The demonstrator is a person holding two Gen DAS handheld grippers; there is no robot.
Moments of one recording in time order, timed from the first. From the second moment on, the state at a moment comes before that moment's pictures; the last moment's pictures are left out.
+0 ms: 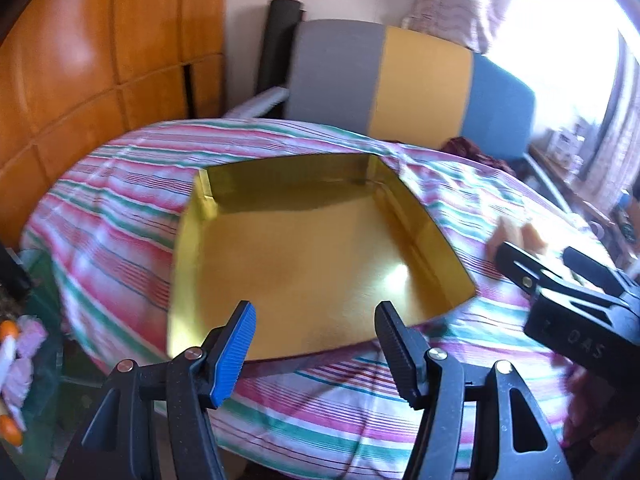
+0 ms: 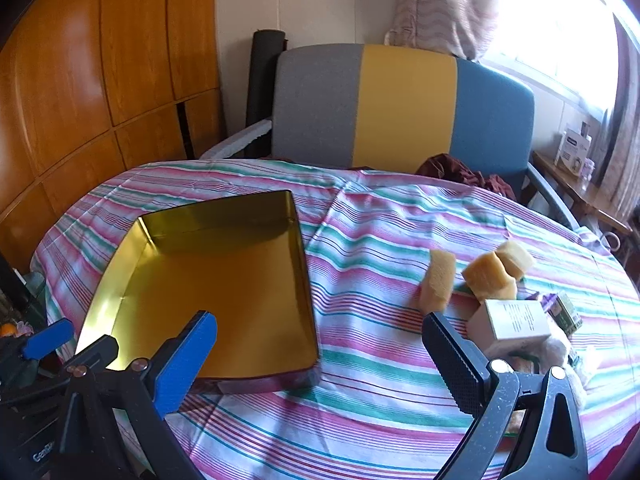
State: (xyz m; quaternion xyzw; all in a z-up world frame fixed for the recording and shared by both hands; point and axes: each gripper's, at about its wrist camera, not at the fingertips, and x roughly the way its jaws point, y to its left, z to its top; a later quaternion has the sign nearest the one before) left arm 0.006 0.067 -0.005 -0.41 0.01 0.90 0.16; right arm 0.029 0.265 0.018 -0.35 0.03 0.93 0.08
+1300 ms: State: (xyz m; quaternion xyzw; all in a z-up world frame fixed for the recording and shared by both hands) left arm 0.047 0.396 -0.063 -0.50 0.14 0.70 0.50; right arm 0.221 0.565 -0.011 -0.31 0.39 0.84 0.22
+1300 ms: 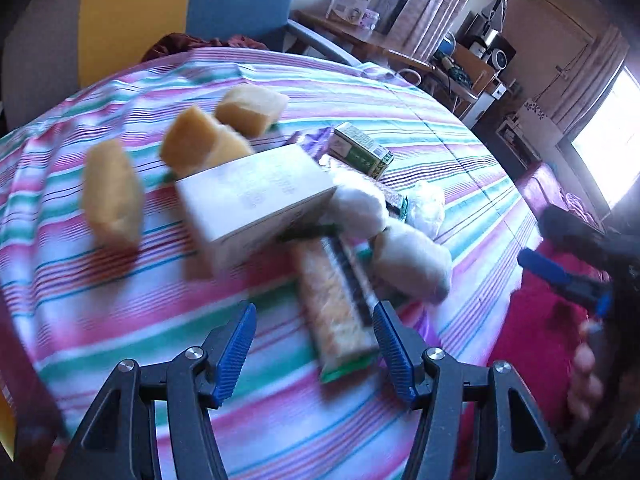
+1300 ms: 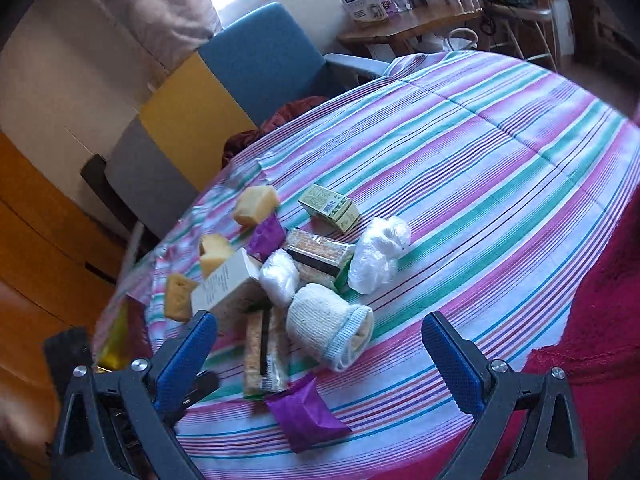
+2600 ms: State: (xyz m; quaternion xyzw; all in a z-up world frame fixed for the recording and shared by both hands) left arm 0.050 0.279 -0.086 -0.46 0.14 0.75 0.45; right arm 0.118 0.482 -0.090 -0.65 0.11 0.75 0.10
